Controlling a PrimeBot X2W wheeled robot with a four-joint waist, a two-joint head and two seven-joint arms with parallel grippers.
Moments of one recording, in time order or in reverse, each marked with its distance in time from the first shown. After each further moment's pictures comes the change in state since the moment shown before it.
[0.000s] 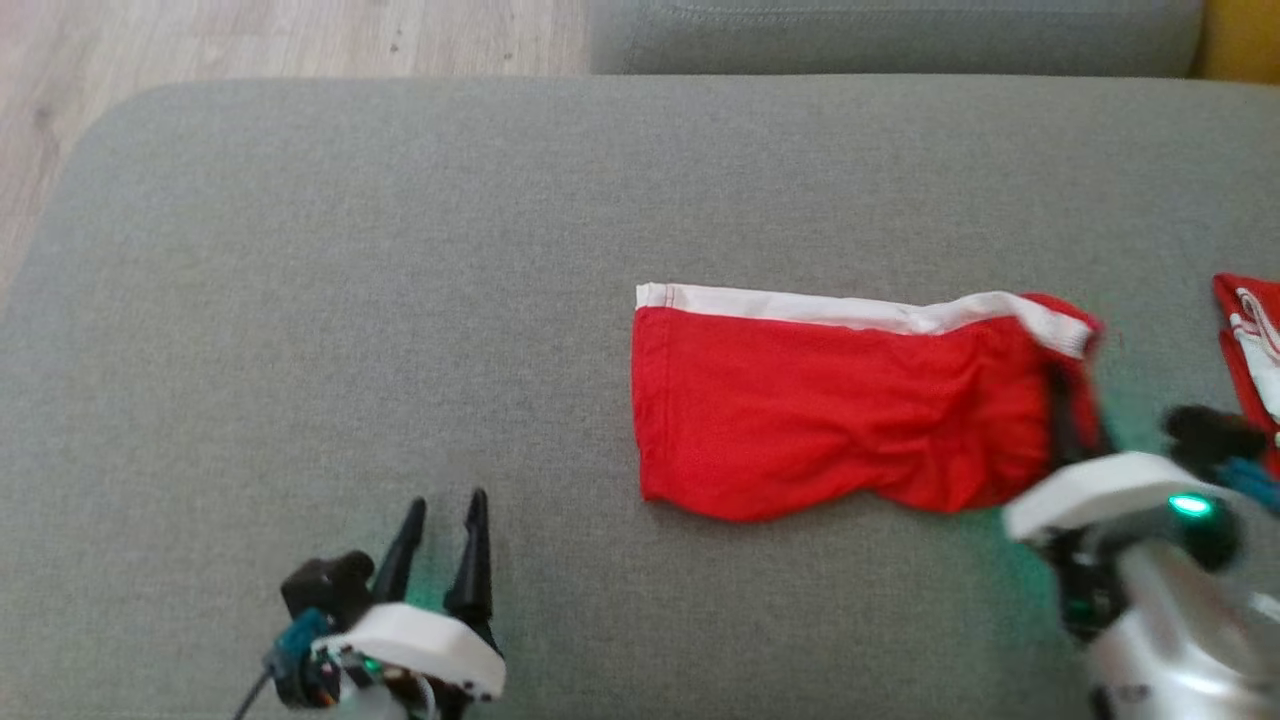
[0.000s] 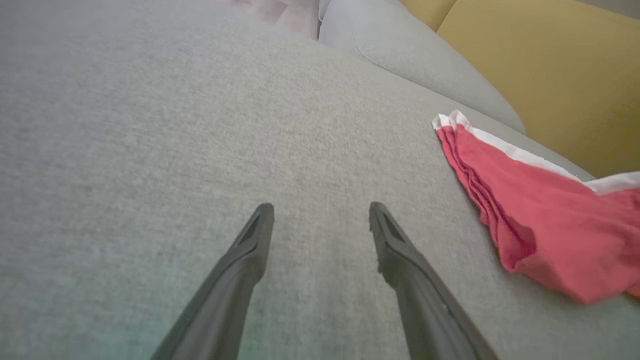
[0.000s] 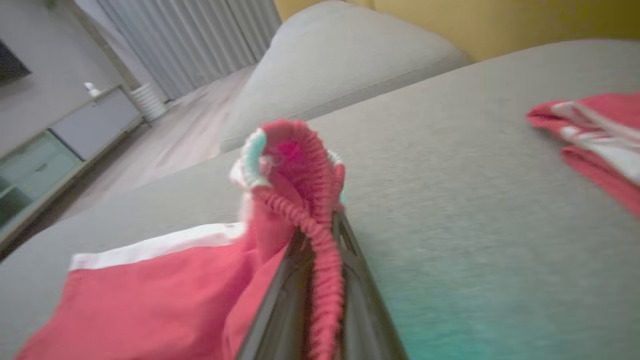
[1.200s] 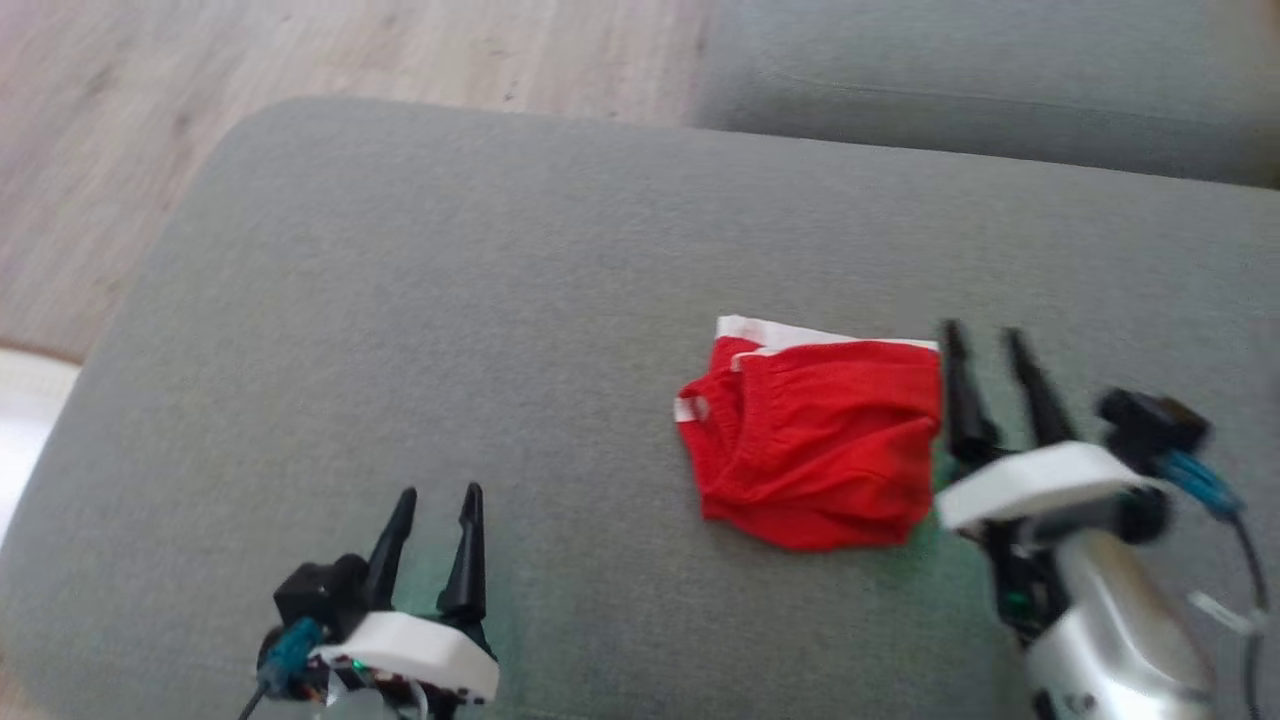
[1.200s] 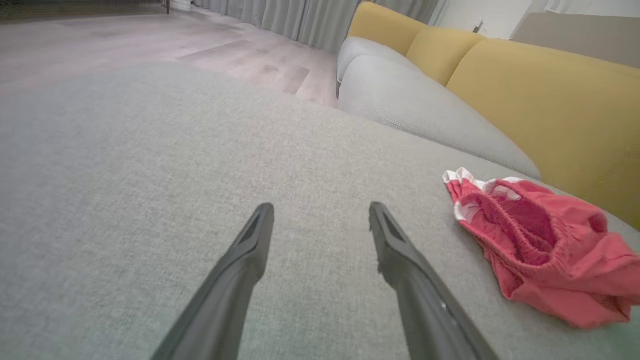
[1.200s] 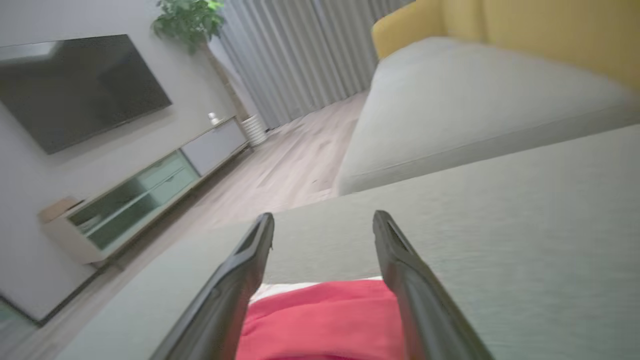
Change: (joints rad) left arm 0.064 0.001 0.045 -0.114 0.118 0.010 0.000; right arm 0.026 0.106 0.058 -0.174 -0.007 0.000 0.002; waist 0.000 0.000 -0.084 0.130
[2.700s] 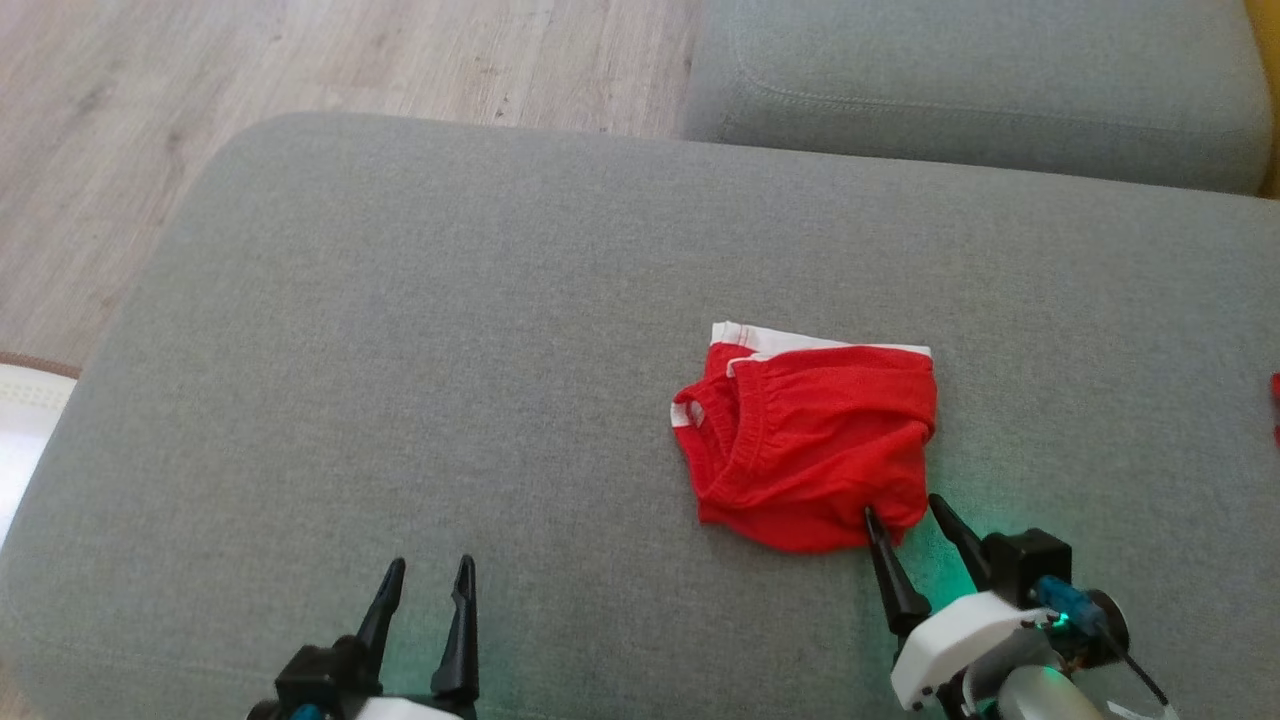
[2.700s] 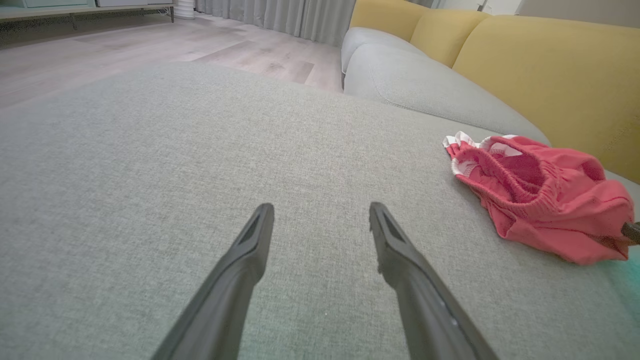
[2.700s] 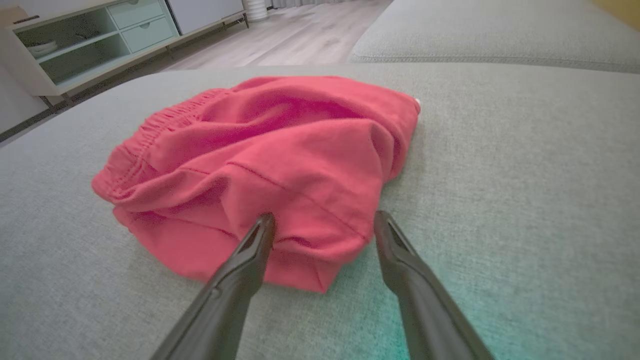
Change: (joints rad) left arm 0.184 0.002 0.046 -0.151 0.129 0.033 0.000; right arm 0.165 0.032 0.022 0.119 -0.388 0.000 -0.002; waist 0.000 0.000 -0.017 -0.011
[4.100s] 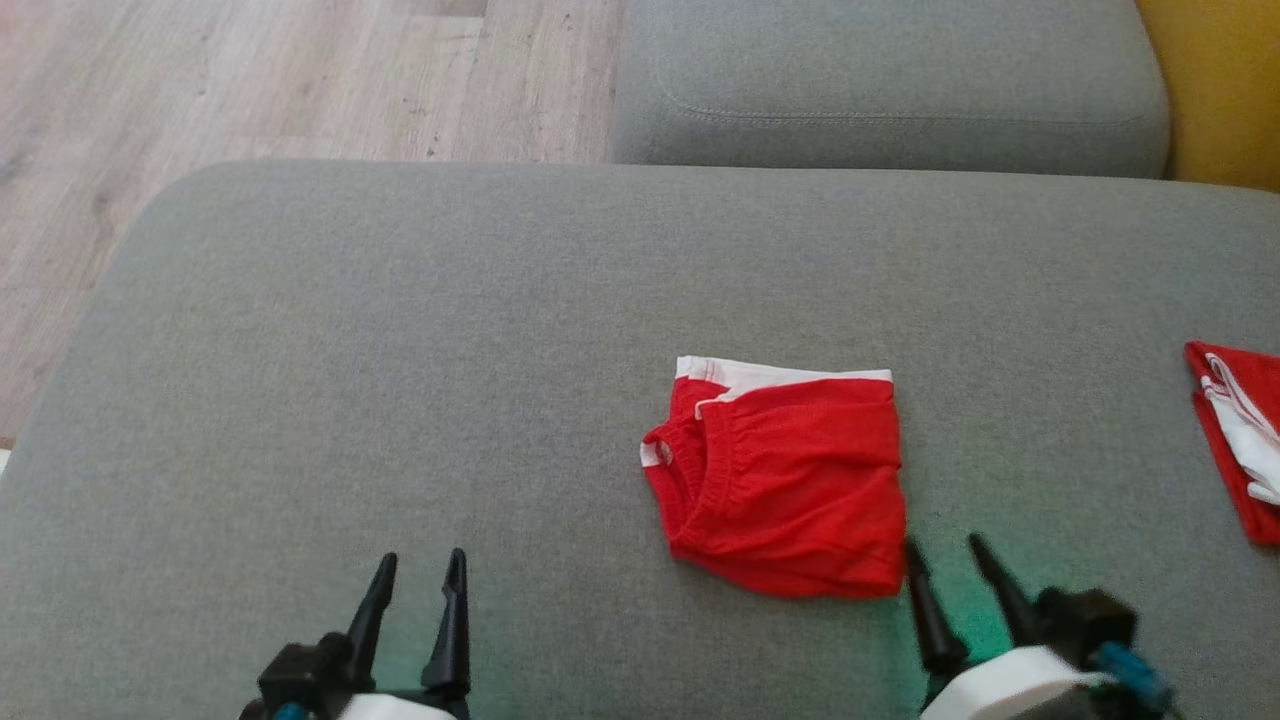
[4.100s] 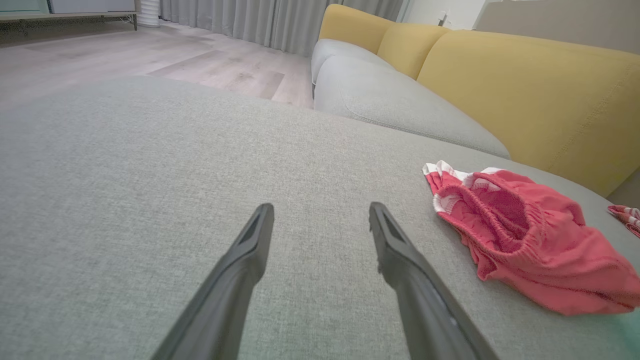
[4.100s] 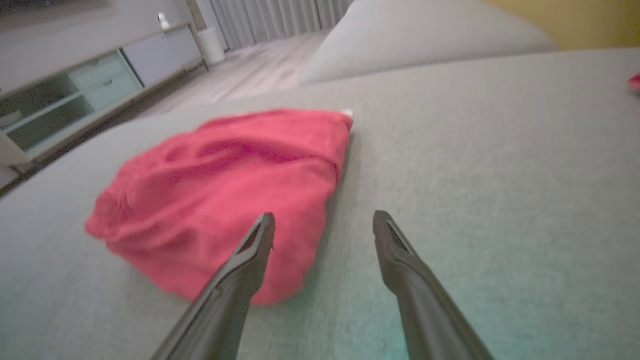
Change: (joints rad) left arm -0.002 0.000 0.015 -0.009 -0.026 -0.026 0.000; right arm 0.173 0.001 -0.041 -0.178 0.081 0.000 0.000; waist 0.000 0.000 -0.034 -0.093
